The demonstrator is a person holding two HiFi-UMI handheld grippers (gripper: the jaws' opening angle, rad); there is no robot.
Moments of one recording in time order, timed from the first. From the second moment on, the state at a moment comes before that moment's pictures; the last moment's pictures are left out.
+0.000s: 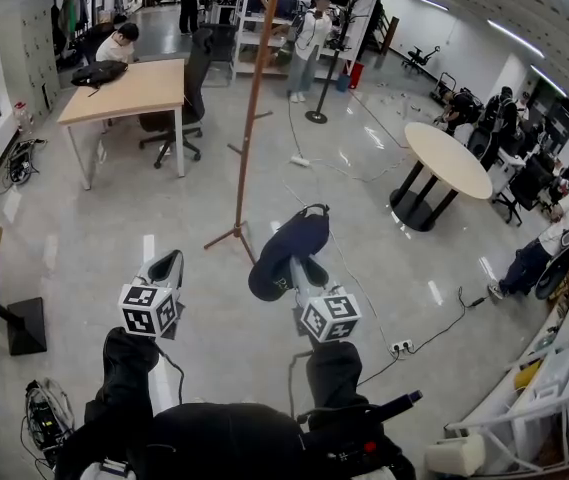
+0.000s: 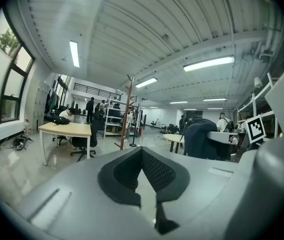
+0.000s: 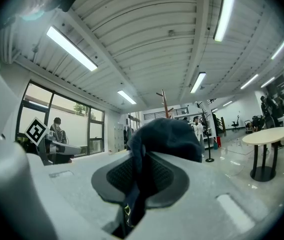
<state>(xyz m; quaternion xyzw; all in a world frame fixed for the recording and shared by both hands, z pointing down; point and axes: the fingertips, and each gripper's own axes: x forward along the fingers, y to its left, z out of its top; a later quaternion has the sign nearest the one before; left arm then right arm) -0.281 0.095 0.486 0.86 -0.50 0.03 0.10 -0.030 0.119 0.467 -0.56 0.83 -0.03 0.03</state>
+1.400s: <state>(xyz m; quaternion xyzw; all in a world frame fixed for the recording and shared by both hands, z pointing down) -0.252 0.082 0.506 0.84 -0.53 0.01 0.12 -0.019 0.092 0.483 -0.49 0.87 -0.04 0.03</state>
